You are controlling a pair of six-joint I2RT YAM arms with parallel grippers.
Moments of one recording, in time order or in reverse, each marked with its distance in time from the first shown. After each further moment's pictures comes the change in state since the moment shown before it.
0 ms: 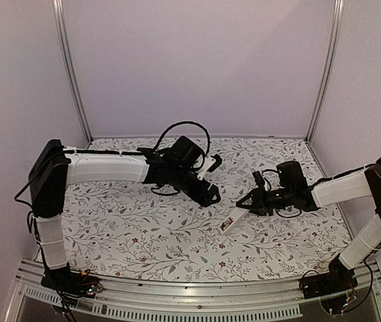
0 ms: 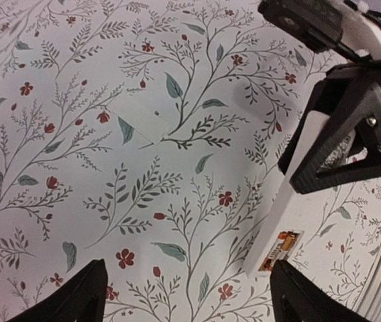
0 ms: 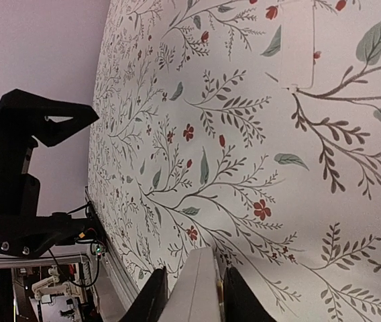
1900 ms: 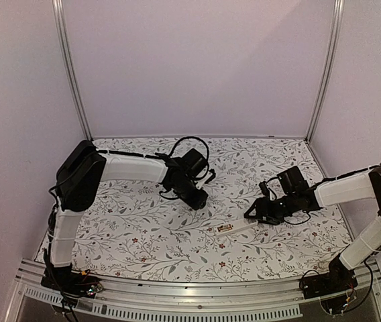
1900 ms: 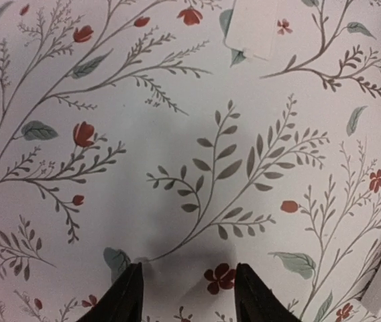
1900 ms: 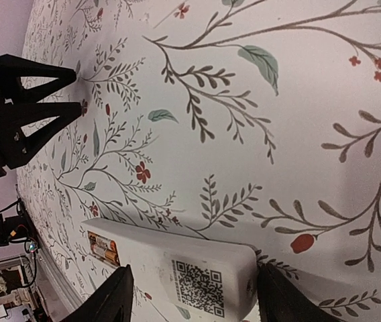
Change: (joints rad) left arm 0.058 0.286 0.185 -0.163 -0.146 0.045; right arm -0.017 -0.029 -0.014 -0.288 0.187 -0.211
